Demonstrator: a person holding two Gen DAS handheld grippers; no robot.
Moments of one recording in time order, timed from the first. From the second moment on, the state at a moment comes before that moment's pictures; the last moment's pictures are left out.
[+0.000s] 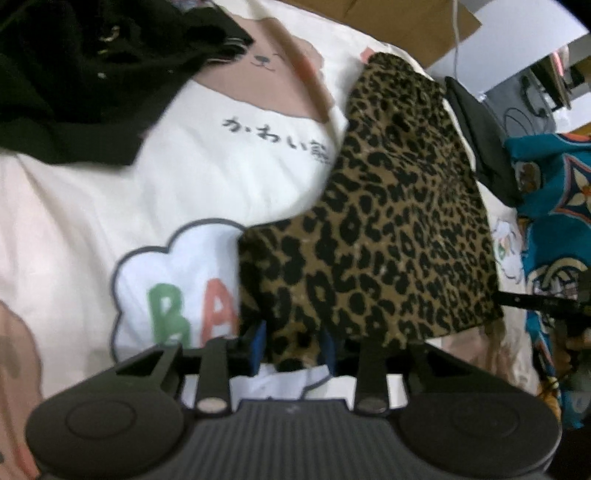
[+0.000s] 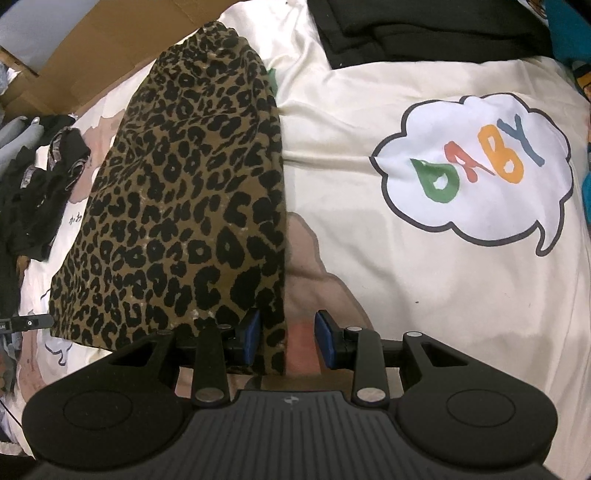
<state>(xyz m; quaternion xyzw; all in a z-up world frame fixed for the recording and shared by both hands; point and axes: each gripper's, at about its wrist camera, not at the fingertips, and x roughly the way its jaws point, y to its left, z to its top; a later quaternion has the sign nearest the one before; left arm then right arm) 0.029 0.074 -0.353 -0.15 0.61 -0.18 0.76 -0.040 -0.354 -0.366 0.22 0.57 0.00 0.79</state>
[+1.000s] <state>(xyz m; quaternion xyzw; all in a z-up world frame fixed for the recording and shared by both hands) 0.036 0.097 -0.352 -0.13 0.60 -0.14 0.78 -0.039 -0.353 -0.375 0.23 0.58 0.01 0.78</state>
